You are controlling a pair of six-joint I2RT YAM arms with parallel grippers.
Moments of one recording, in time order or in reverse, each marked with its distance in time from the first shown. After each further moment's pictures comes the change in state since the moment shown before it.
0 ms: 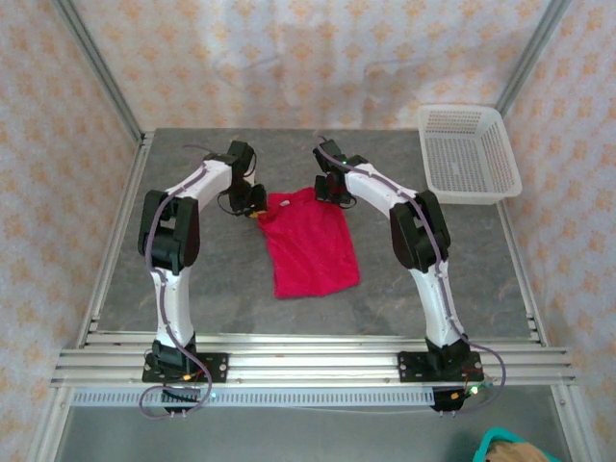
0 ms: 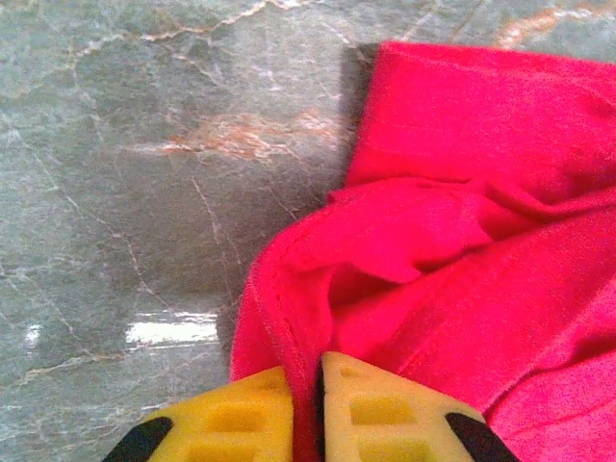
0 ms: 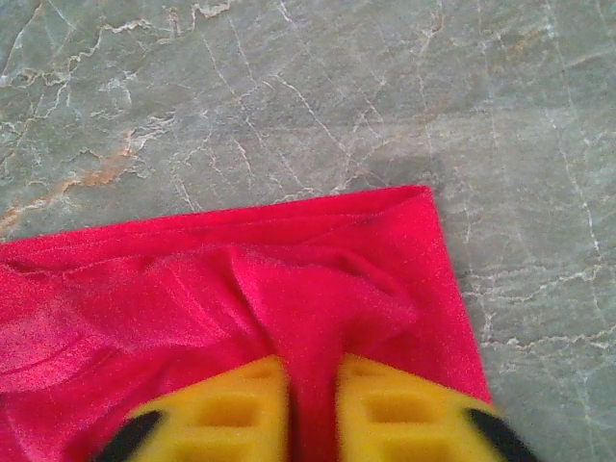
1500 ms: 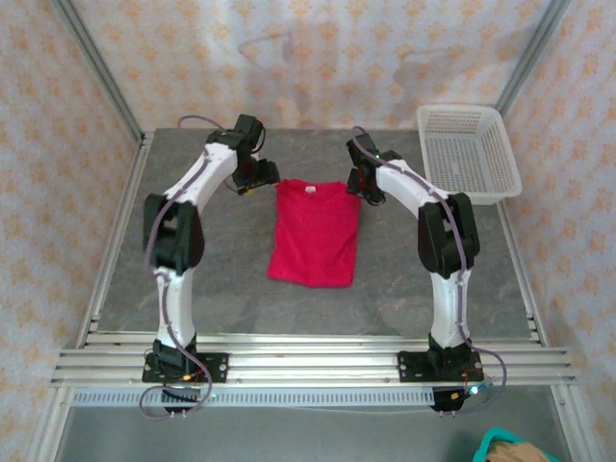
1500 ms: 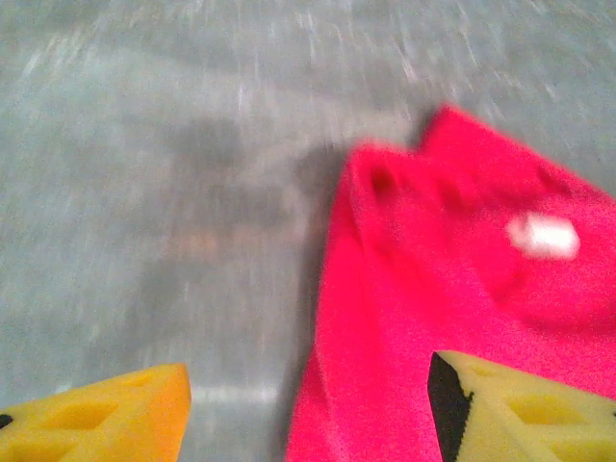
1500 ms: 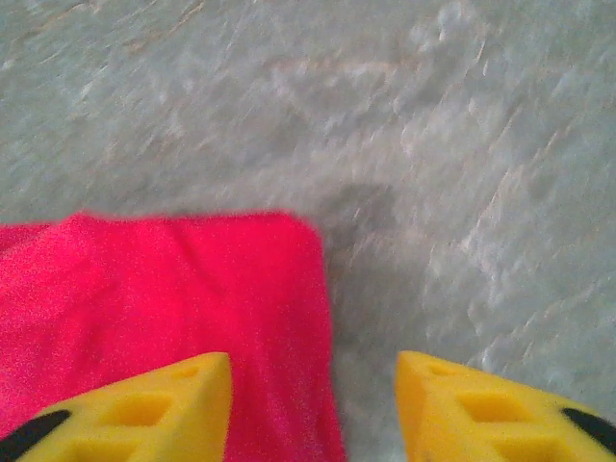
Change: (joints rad) left arm -0.071 -0.114 0.160 -0.087 -0.159 -0.080; right arm -0.124 -0.236 -0.249 0.006 0.097 0.077
